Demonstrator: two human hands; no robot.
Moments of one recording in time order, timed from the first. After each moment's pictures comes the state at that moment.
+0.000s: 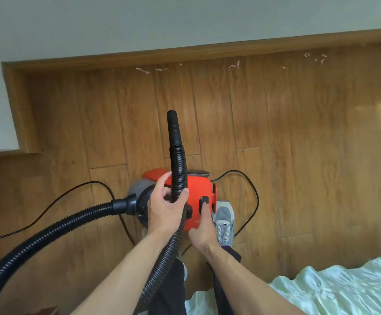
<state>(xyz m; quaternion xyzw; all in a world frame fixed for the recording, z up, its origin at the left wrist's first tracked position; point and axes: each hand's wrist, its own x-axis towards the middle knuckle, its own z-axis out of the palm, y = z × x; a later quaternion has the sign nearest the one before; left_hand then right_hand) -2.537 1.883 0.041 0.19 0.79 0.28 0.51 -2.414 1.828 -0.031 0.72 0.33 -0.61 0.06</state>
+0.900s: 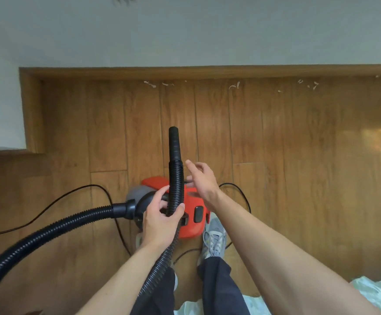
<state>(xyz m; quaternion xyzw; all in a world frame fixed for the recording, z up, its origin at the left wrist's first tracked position) -2.542 1.869 0.058 0.18 0.78 0.28 0.53 -2.451 1.986 0.023 0.69 0.28 -0.67 -0.03</state>
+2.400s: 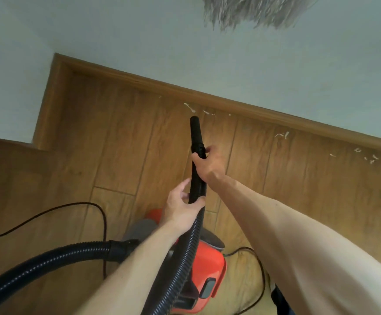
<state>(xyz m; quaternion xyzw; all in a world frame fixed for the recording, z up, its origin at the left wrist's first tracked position) -2.610 2.012 -0.027 0.06 0.77 0.27 0.57 -2.574 2.134 -0.090 0.66 0.55 -0.51 0.04</state>
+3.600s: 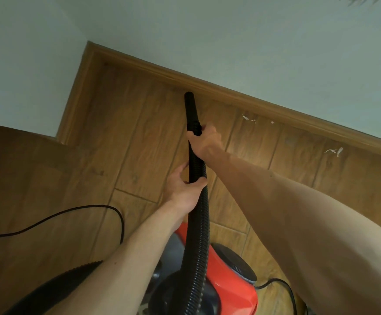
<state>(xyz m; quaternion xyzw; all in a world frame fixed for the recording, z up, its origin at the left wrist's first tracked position) -2.695 2.032 -0.073 -0.06 0.76 0.37 0.53 -2.700 2.156 -0.154 0.60 0.61 -0.52 0.07</state>
